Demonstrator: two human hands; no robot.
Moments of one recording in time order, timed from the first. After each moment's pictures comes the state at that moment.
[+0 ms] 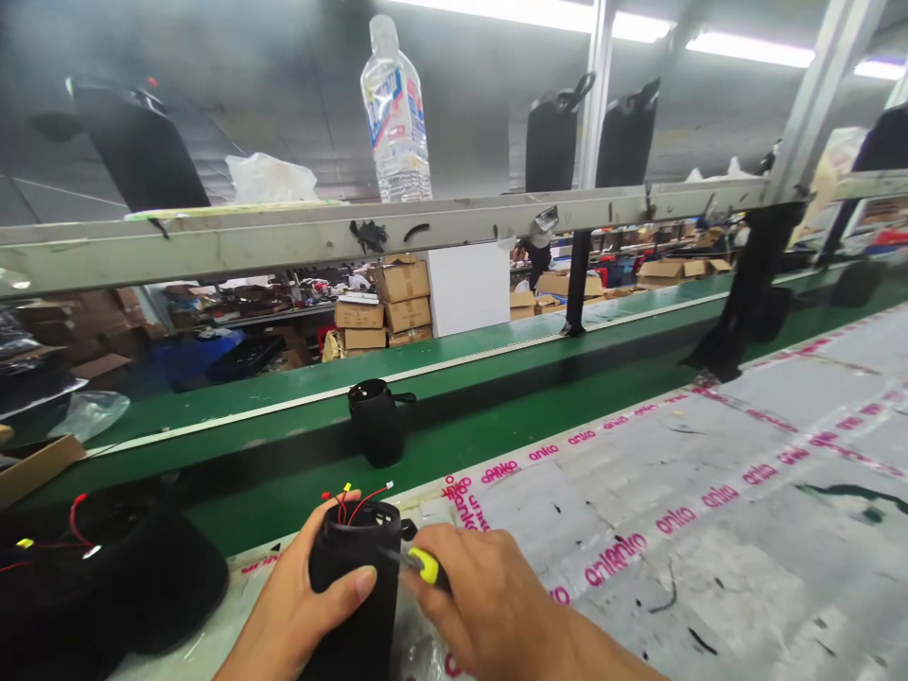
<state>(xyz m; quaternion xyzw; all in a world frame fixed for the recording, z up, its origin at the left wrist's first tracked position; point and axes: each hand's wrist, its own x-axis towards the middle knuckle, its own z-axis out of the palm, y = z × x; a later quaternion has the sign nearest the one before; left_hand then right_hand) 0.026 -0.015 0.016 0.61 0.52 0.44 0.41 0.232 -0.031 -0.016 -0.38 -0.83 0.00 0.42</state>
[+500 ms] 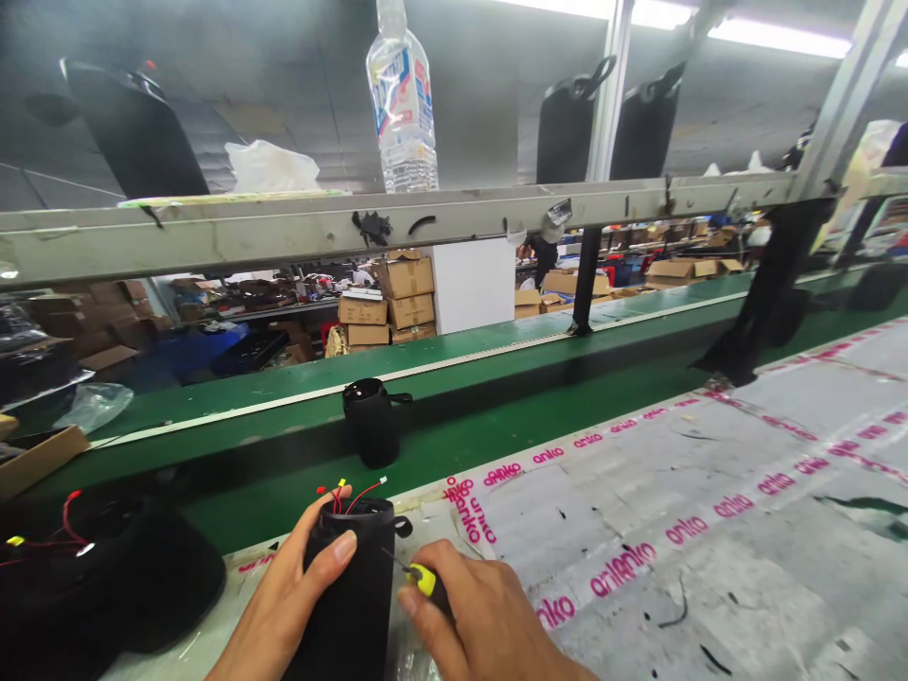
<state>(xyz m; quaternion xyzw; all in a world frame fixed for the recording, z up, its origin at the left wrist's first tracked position) 0.017 -0.012 0.013 0.55 0.56 0.44 0.44 0.225 -0.028 -0.051 -0.42 -0.79 0.15 0.42</state>
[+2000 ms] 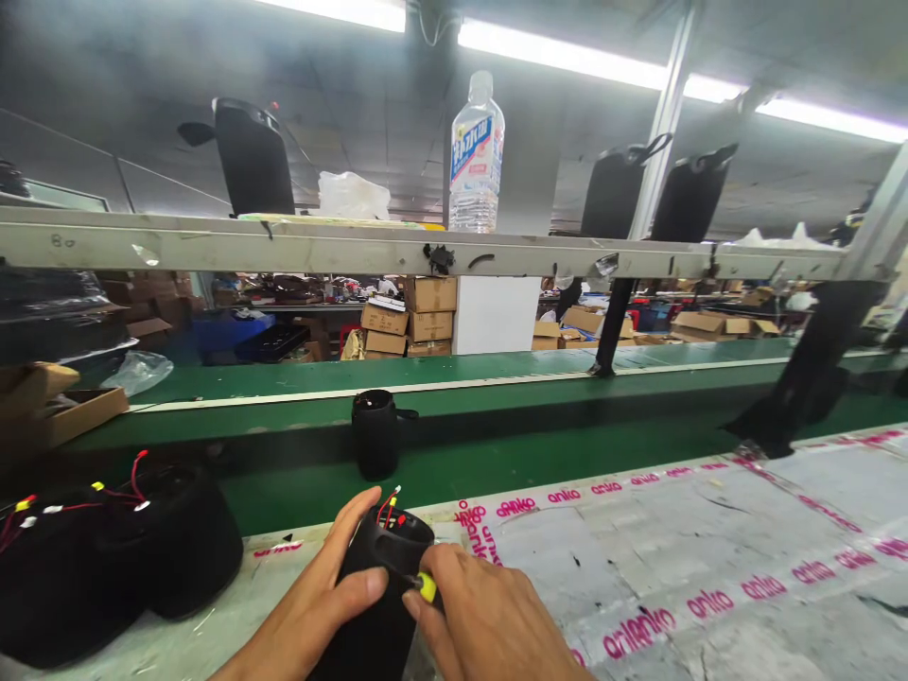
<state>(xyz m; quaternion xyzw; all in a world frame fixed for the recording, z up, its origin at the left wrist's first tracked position) 0.005 -0.010 -0.006 0.60 0.48 0.42 0.48 0.225 -0.019 -0.014 -0.42 -0.87 -0.01 0.27</state>
